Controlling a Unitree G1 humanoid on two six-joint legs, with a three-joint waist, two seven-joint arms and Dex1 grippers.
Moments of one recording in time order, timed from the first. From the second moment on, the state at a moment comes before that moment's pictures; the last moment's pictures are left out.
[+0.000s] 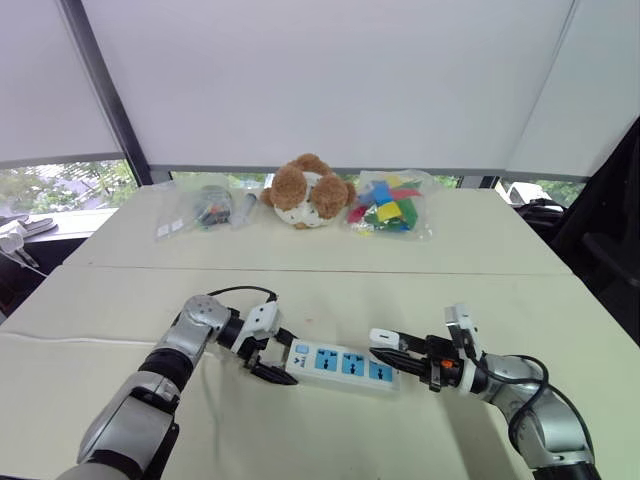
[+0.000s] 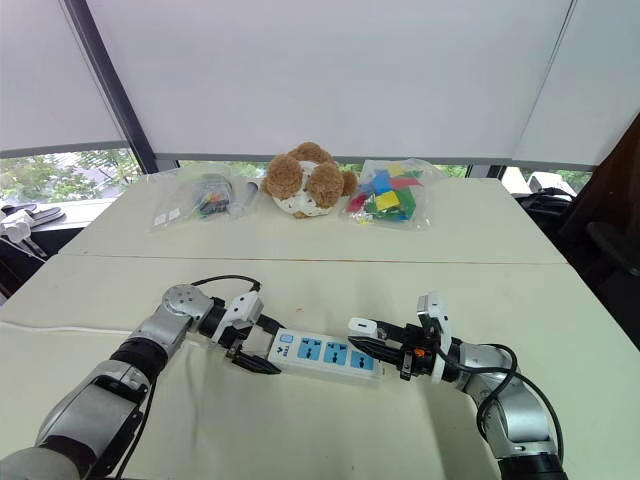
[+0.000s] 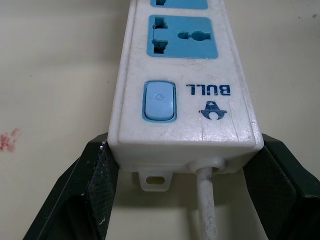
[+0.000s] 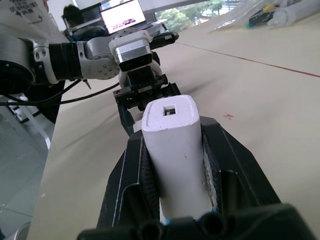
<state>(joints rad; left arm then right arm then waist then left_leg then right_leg) -0.82 0.45 -0.33 0.90 -0.12 -0.30 -1.58 -0.17 -0.45 -0.10 -0.08 0.45 0.23 1.19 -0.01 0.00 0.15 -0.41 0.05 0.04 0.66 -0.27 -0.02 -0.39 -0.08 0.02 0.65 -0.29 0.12</state>
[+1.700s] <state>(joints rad) -0.70 0.48 -0.26 0.80 -0.10 -0.27 -1.55 -0.38 -0.40 0.04 0.53 0.43 -0.19 1.44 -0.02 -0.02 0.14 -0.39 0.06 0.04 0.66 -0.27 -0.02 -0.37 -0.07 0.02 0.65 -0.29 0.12</state>
